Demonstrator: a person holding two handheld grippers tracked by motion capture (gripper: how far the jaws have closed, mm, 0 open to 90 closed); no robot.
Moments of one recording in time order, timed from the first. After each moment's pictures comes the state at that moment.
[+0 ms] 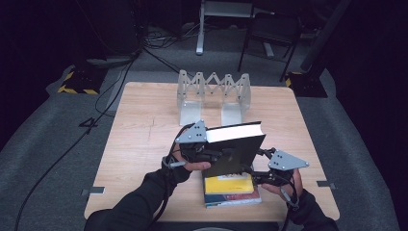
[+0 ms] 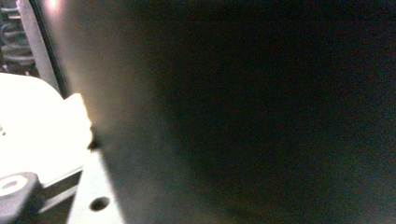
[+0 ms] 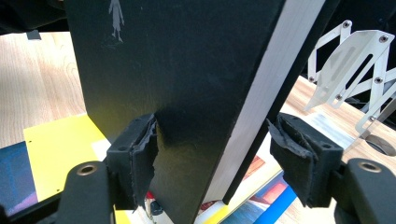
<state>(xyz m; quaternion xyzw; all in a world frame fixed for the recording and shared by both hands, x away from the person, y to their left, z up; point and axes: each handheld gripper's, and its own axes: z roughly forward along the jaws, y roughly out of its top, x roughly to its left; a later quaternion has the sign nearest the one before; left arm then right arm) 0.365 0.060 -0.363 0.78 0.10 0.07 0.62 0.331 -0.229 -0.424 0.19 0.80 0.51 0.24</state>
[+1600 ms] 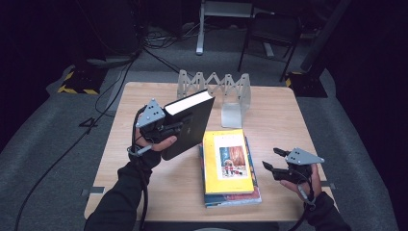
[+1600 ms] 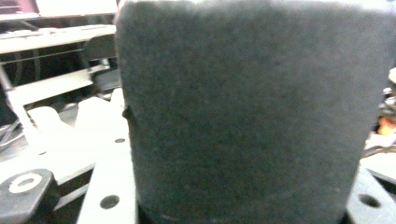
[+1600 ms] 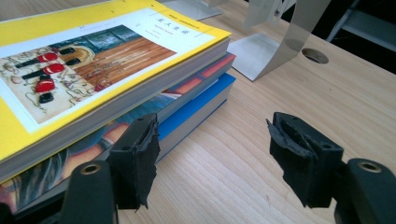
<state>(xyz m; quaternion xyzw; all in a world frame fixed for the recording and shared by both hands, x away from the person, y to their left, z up) 0.388 0.156 -0.343 0.72 0.27 0.24 0.59 0.347 -0.293 -0.447 0.29 0.82 0.43 0.25</state>
